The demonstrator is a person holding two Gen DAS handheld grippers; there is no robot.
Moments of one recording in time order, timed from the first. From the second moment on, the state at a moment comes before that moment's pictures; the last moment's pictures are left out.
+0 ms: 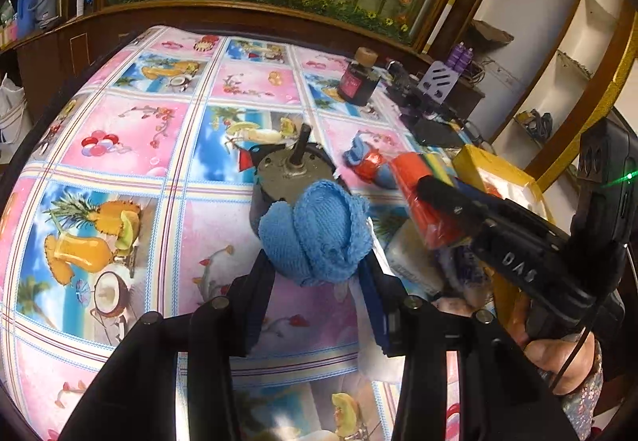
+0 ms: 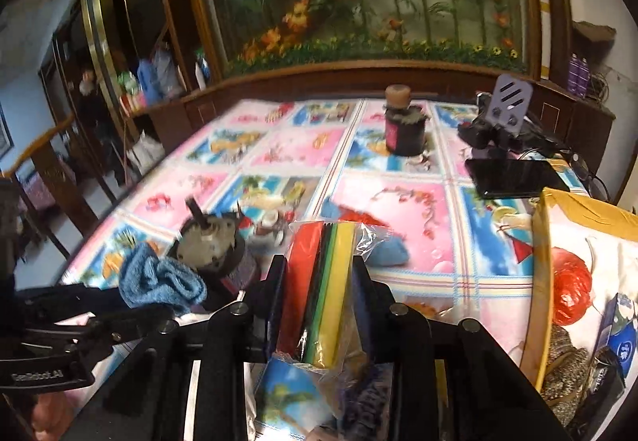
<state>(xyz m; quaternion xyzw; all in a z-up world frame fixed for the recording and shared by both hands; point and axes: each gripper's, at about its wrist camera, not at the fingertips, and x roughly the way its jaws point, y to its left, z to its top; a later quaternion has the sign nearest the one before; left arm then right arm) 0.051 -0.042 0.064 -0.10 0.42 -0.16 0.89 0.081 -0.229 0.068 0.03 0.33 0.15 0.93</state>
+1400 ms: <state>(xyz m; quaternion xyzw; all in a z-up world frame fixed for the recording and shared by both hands) 0.056 -0.104 0.036 0.00 0.44 -0.19 0.88 0.054 -0.284 0.091 0.13 0.27 0.16 0.94</state>
